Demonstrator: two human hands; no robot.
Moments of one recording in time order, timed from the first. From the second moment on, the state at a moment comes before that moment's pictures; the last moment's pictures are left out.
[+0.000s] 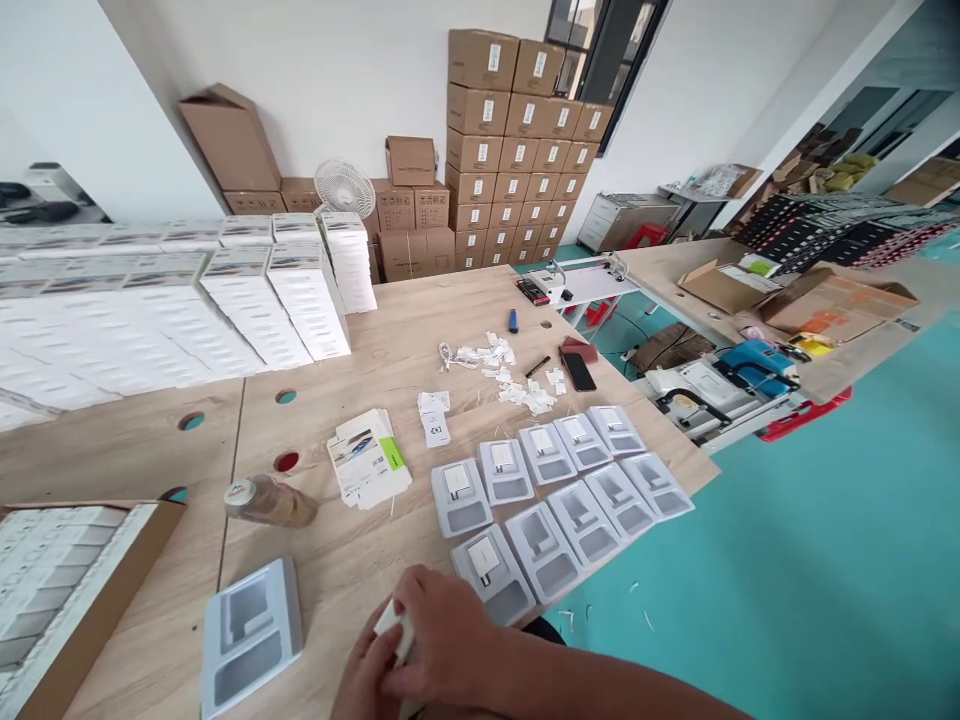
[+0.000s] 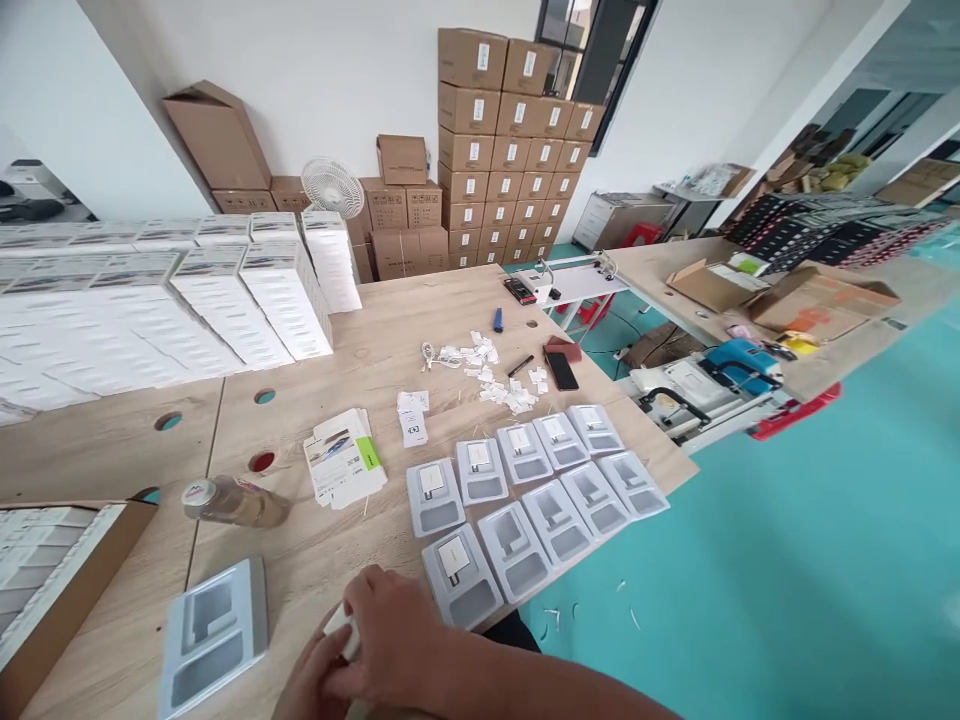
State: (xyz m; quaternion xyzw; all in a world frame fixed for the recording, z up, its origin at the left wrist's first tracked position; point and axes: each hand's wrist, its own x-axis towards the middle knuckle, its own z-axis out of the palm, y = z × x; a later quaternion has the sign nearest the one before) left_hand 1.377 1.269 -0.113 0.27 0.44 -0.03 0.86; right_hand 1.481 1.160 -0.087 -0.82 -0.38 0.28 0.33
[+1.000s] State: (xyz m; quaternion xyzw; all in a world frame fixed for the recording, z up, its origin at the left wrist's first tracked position) left_hand 1.470 1.030 -0.104 0.10 0.46 0.10 0.87; right_hand 1.699 0.912 -0.236 -0.73 -0.55 0.26 0.31
